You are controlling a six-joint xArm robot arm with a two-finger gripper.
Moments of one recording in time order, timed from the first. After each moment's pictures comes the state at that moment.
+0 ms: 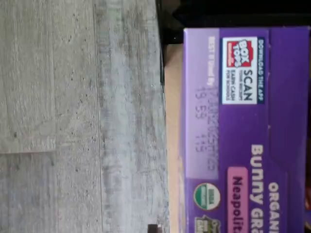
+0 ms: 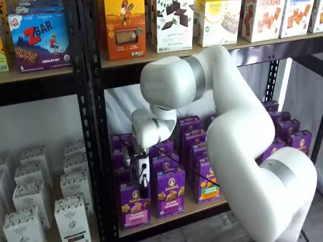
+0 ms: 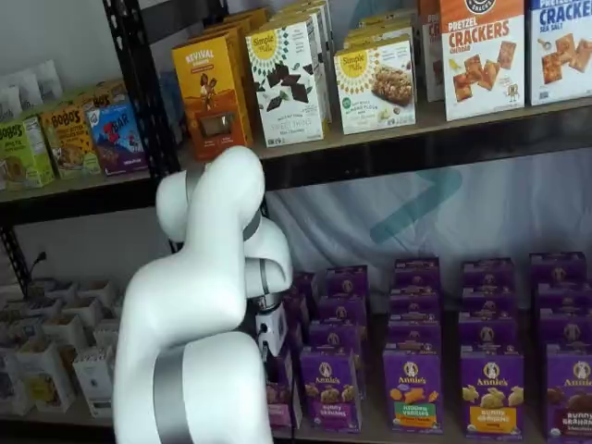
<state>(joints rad) 0.35 1.07 -1.61 0.07 0.57 -1.28</state>
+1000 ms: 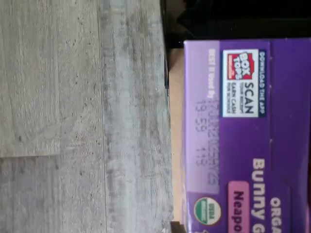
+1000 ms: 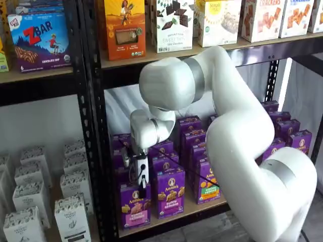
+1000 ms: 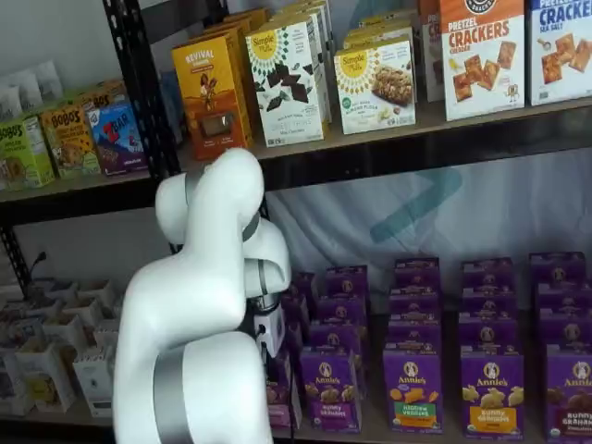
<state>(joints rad) 0.35 1.08 -1.63 0.08 0.59 -1.27</state>
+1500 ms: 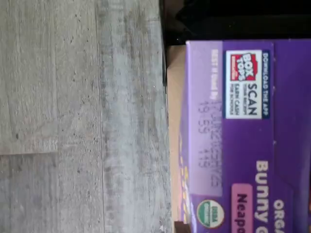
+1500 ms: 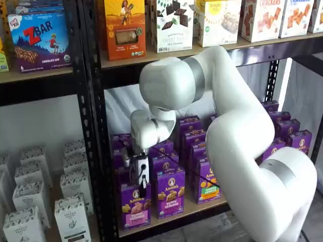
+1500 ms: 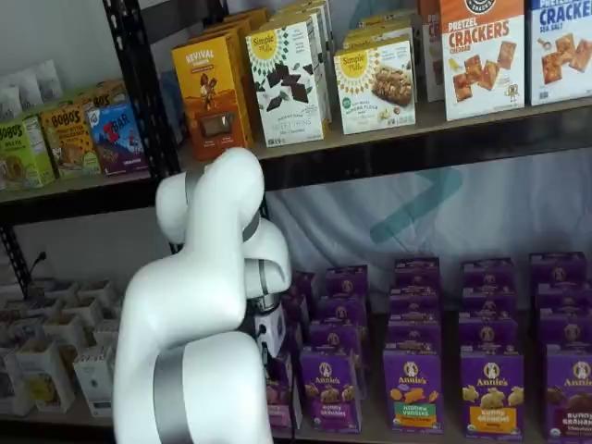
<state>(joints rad) 0.35 1.07 -1.62 0.06 0.58 -1.27</state>
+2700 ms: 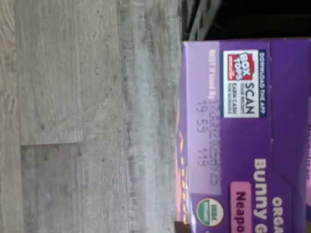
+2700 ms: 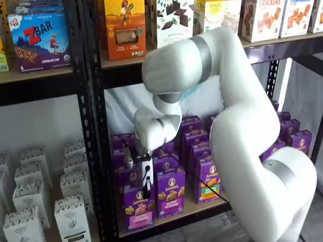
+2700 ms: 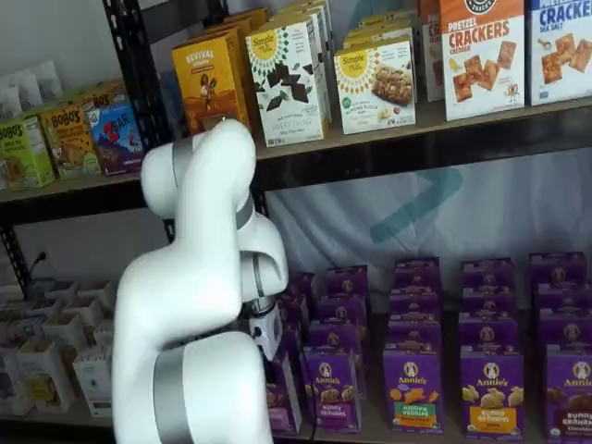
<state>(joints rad) 0.37 0.89 -1.33 0.02 0.43 -1.22</state>
